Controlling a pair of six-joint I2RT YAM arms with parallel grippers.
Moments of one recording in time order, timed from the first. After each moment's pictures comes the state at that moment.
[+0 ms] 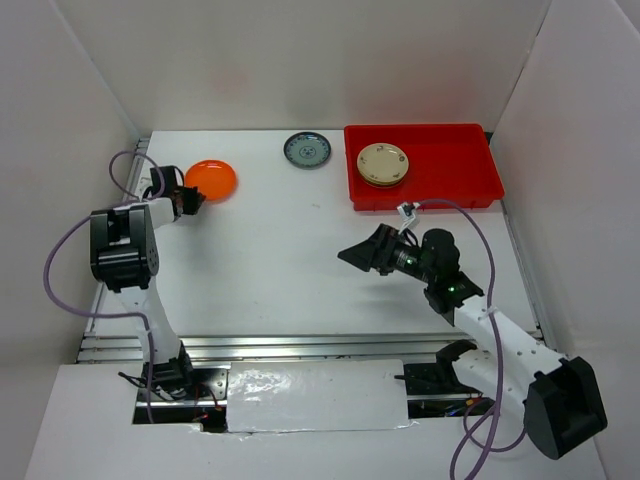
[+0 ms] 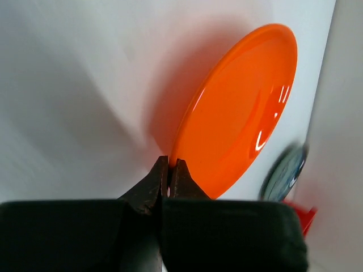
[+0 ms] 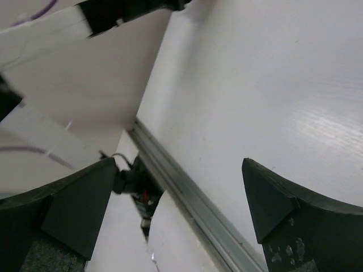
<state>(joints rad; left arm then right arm) 0.19 2.05 1.24 0.09 0.05 -1.28 0.41 0.89 0.42 0.32 -0.56 0.88</state>
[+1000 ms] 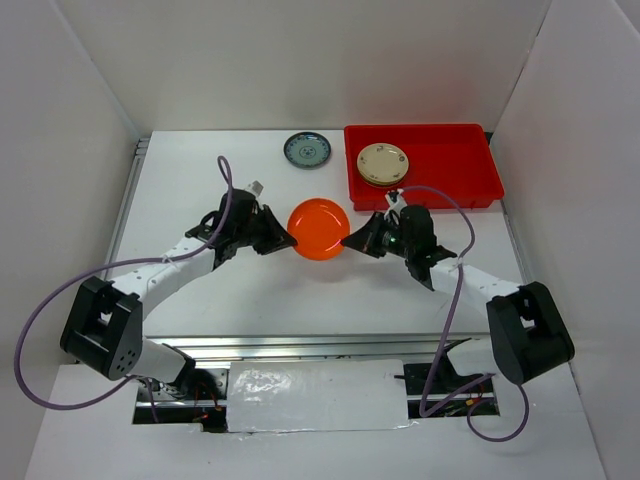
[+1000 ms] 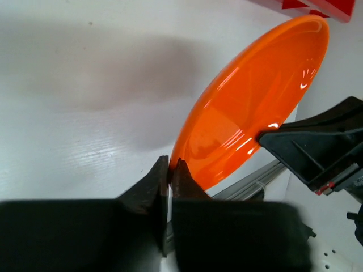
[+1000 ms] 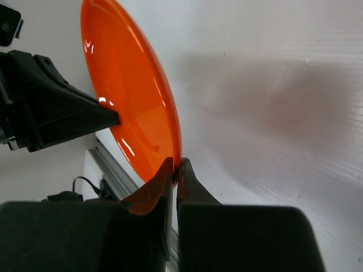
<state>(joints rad) -0.44 1.41 0.91 -0.18 0.26 -0.90 0.37 1.33 0.59 0.33 -0.48 0.79</state>
